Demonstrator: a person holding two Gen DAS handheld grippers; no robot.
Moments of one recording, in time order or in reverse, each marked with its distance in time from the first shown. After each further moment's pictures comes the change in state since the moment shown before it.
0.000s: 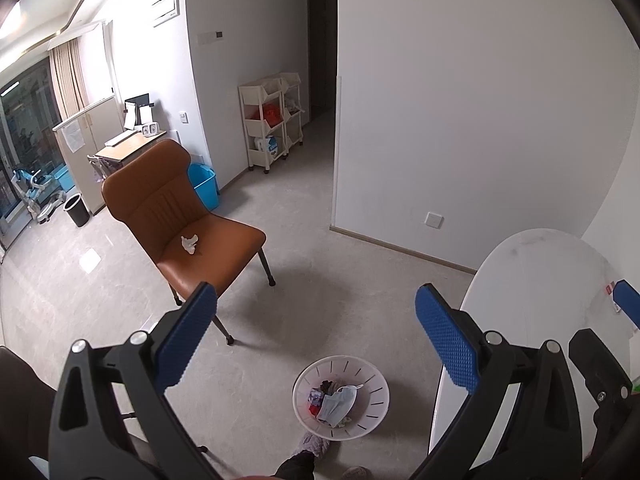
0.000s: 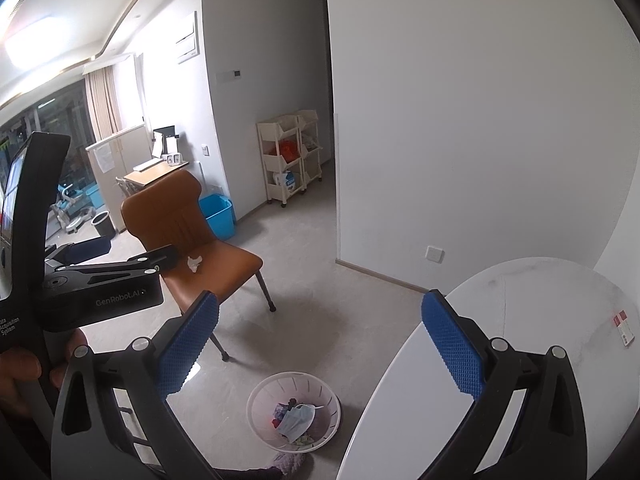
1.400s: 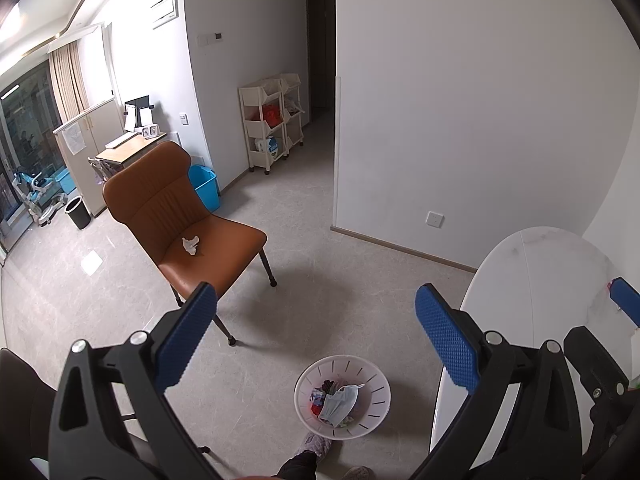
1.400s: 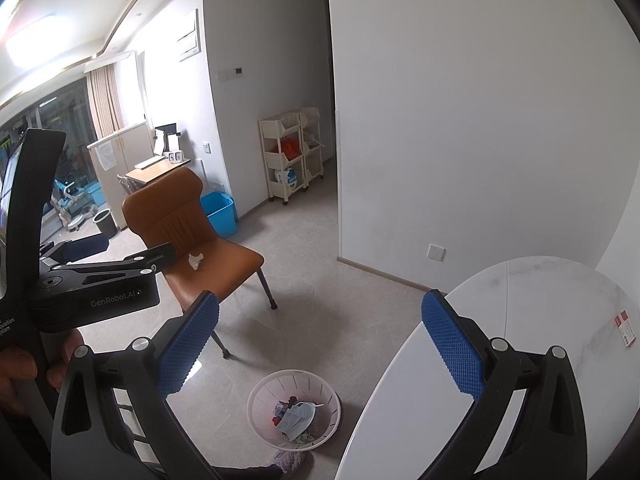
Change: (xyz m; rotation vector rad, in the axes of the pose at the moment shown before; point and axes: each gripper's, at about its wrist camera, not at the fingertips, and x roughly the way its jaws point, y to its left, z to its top) left arm -0.001 -0.002 0.002 0.001 -0.001 0.008; right arm 0.002 -0.004 -0.003 -0.003 0.005 0.006
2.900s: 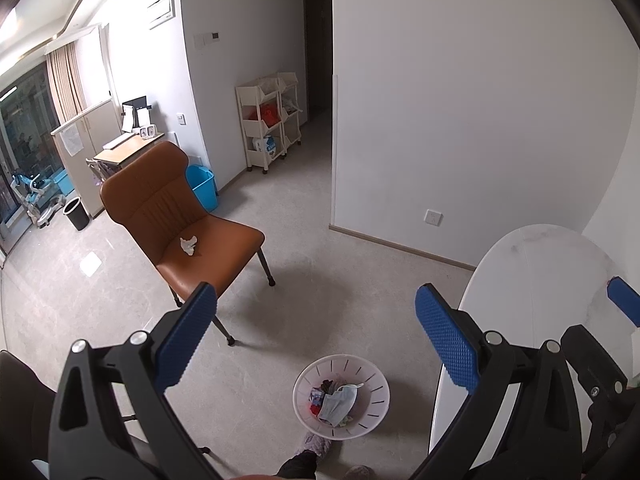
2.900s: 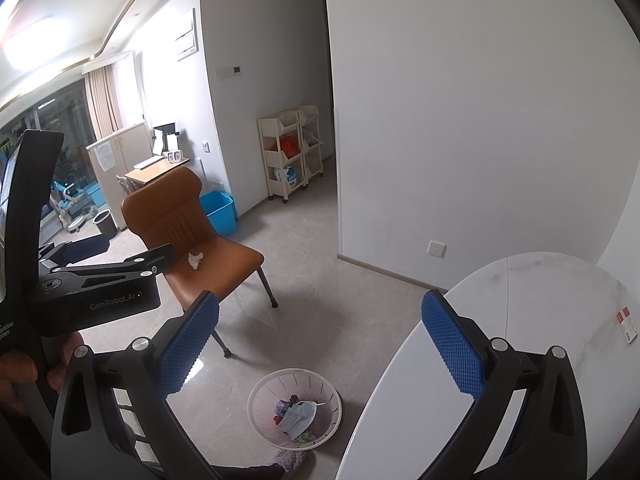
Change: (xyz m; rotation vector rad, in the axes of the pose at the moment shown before) left arm 0.012 -0.002 0.009 0.021 0.006 -0.019; right arm 0.000 -0.004 -0.003 0.004 0.005 0.000
